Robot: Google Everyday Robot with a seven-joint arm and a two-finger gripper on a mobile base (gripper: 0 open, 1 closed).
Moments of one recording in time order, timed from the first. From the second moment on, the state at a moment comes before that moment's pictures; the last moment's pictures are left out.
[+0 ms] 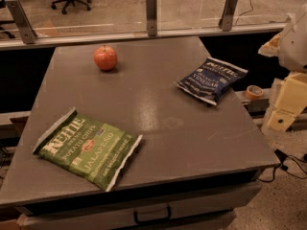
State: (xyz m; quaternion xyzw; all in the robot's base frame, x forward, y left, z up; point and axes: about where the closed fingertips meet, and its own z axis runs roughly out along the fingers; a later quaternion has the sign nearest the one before) arm 0.438 -0.217 0.976 -0.60 0.78 -0.03 0.16
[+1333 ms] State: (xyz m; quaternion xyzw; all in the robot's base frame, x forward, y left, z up) arm 0.471 -0.068 0.938 -0.70 0.68 0.07 0.22
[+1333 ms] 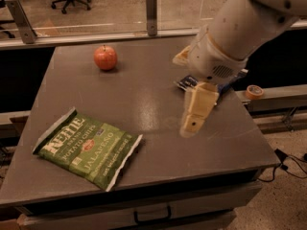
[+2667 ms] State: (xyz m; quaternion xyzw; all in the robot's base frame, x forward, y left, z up) arm 0.453 0.059 0.902 -0.70 0.62 0.19 0.29
